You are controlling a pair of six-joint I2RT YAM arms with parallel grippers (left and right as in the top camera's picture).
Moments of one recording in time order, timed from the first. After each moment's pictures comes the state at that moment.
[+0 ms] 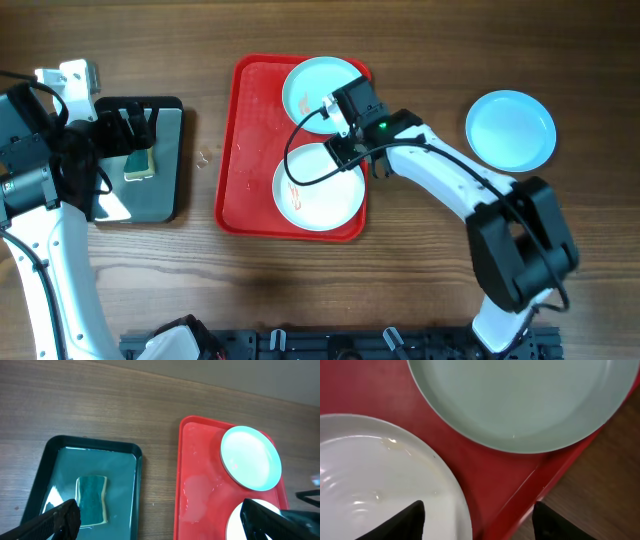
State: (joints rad) left arm 0.41 1.28 1.23 -0.74 0.44 0.12; right arm 0.55 1.91 1.29 -0.51 0.03 -0.11
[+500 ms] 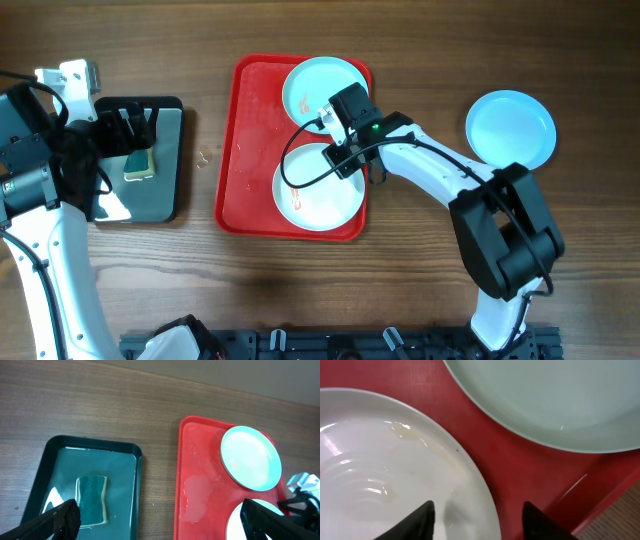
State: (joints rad) left arm 0.41 1.28 1.23 -0.74 0.44 0.12; right arm 0.55 1.99 1.29 -0.51 -0.06 -0.13
